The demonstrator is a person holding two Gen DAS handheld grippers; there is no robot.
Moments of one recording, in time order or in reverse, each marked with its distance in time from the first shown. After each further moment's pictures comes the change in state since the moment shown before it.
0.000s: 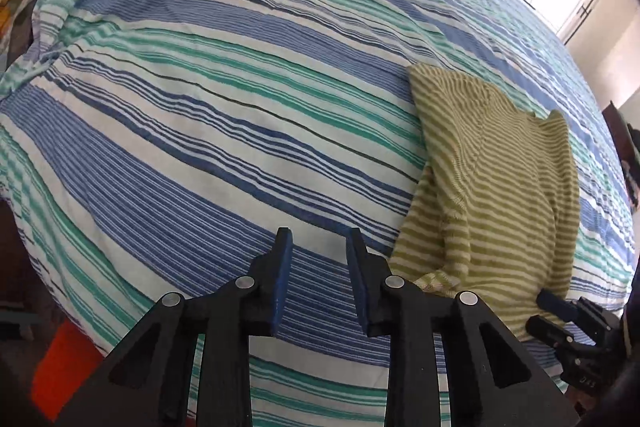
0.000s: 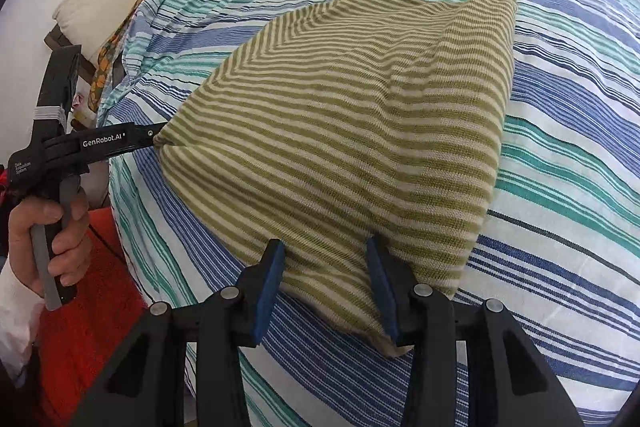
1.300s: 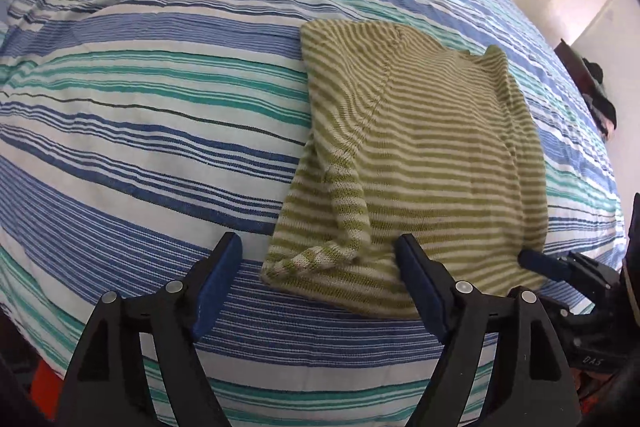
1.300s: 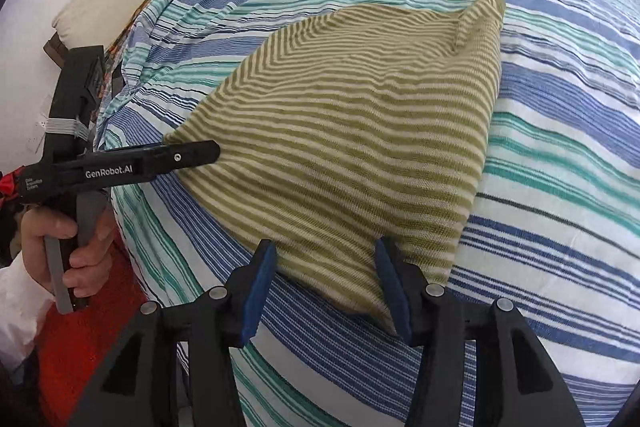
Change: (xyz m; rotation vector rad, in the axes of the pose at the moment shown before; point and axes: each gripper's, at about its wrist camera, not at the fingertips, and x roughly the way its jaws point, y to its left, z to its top) left arm 0.018 -0.060 -0.013 0.222 0.062 -0.126; right arm -0.004 0.004 -0.012 0.033 -0.047 -0.025
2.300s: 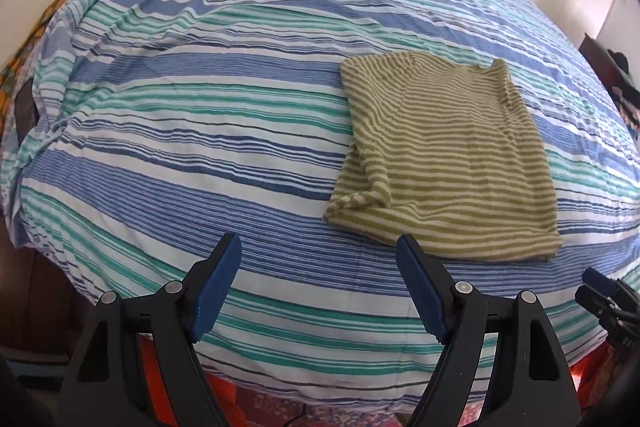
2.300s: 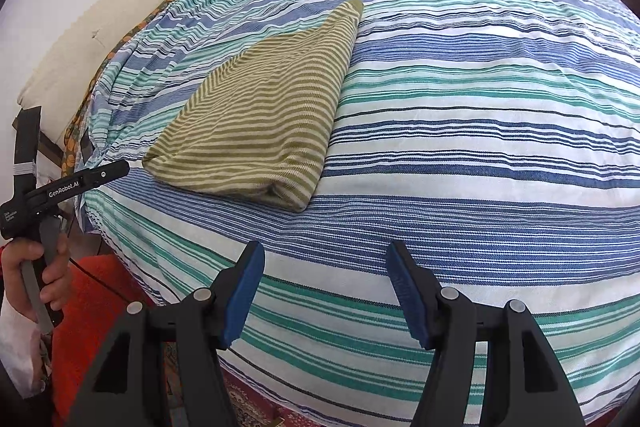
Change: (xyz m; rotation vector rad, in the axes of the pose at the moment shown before) left arm -0.063 0.000 -0.030 0.026 -0.082 0.180; right arm -0.079 -0.032 -0.074 0.250 -0.127 -0.128
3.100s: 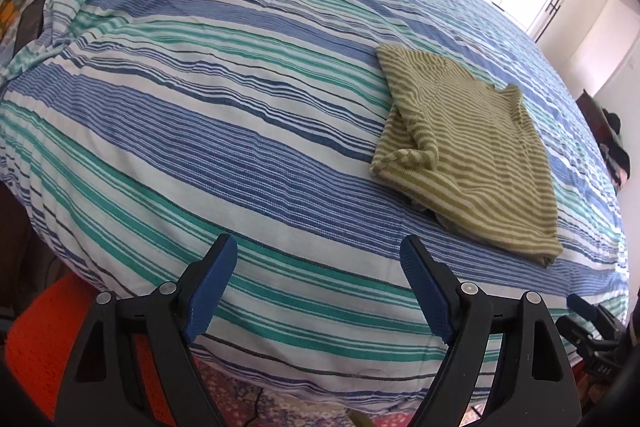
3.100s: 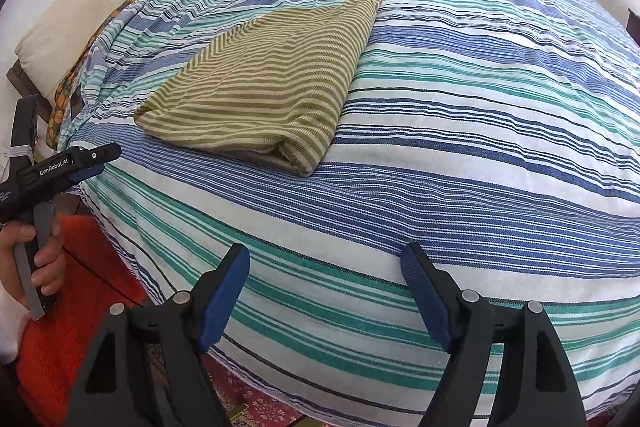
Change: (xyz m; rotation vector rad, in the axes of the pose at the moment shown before) left arm 0.016 0.045 -0.040 -0.196 -0.031 -0.114; right arm 0.012 0.019 -0.020 -0.120 0.035 -0.078
